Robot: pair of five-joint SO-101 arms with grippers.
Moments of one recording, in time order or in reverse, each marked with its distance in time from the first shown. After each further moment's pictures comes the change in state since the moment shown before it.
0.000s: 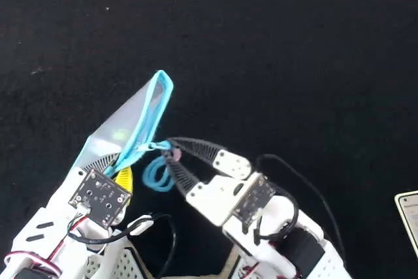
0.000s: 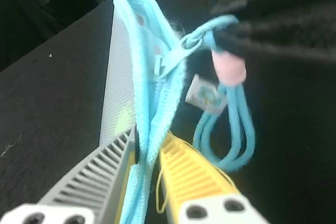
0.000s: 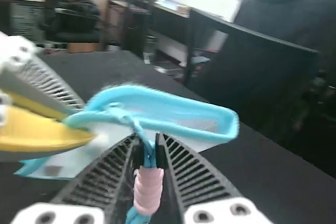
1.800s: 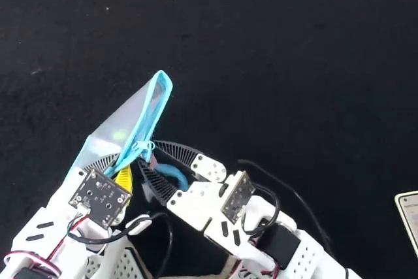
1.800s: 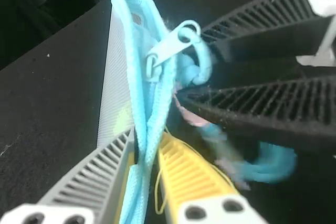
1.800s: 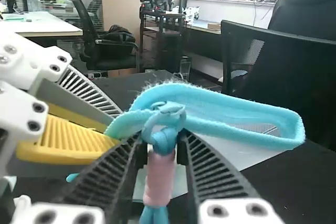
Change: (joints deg) left arm 0.8 0.0 0.2 0.4 0.0; right arm -8.1 0.0 12.8 -17.1 -7.9
